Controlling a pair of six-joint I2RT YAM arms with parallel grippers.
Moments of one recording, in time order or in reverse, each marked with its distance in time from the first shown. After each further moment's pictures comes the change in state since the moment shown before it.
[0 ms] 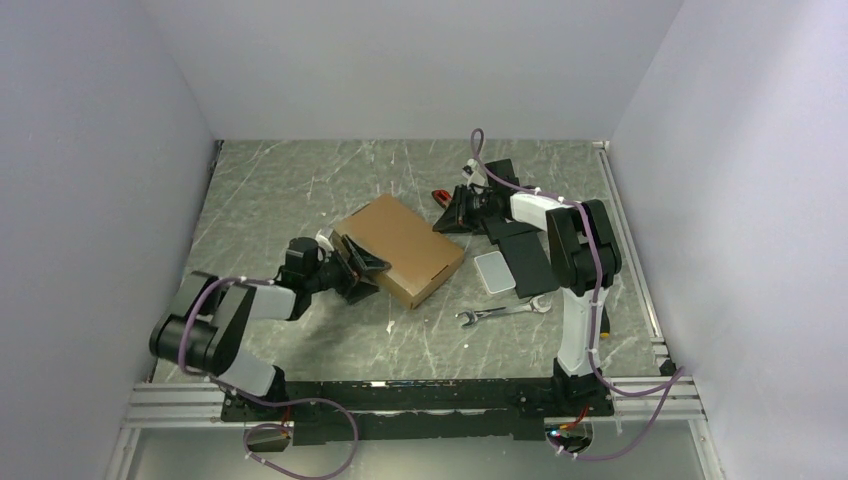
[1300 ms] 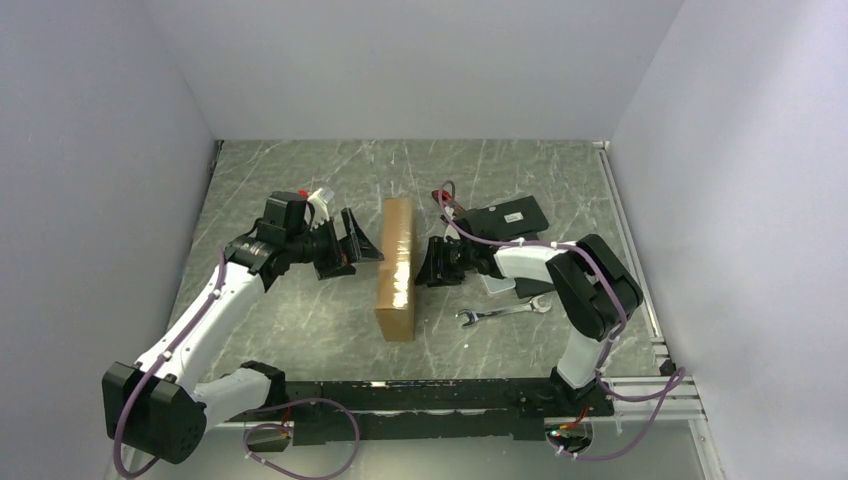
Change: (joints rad) left arm -0.050 -0.373 0.549 -1.106 -0.093 0.467; right arm 0.298 -0.312 -0.473 0.205 0.349 0.102
